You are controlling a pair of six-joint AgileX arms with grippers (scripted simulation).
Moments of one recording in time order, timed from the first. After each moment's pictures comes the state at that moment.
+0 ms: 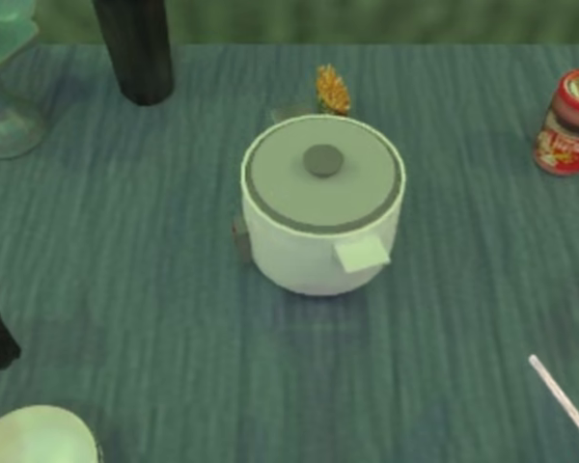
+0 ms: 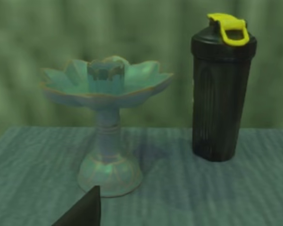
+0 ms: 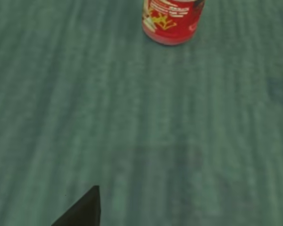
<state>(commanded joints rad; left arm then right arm) 0.00 0.00 0.00 0.00 0.00 0.00 -0.02 0.60 0.42 -0.40 -0.03 -0.15</state>
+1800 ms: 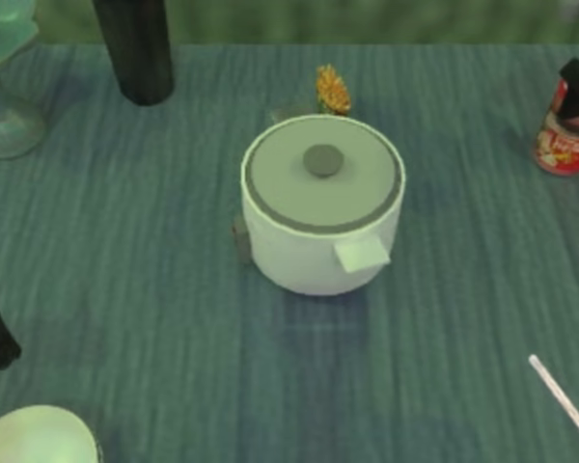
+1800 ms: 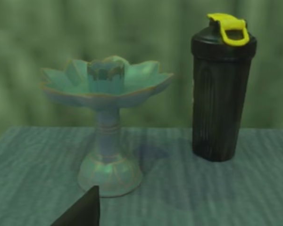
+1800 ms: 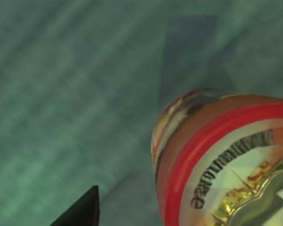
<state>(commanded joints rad) 0.00 0.00 0.00 0.00 0.00 0.00 -0.08 2.57 2.52 -1.33 -0.21 -0.80</state>
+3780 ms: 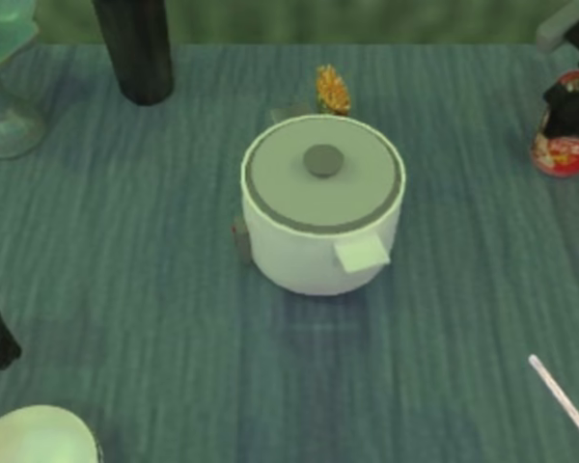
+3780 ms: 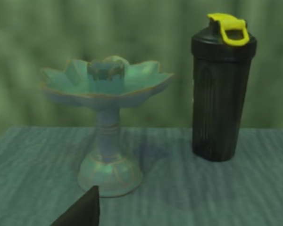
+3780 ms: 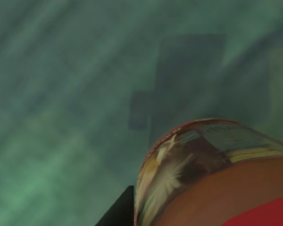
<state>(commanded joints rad) 0.00 0.00 0.00 0.00 0.00 0.00 -0.06 2.60 2.39 -1.16 -0.21 -0.78</state>
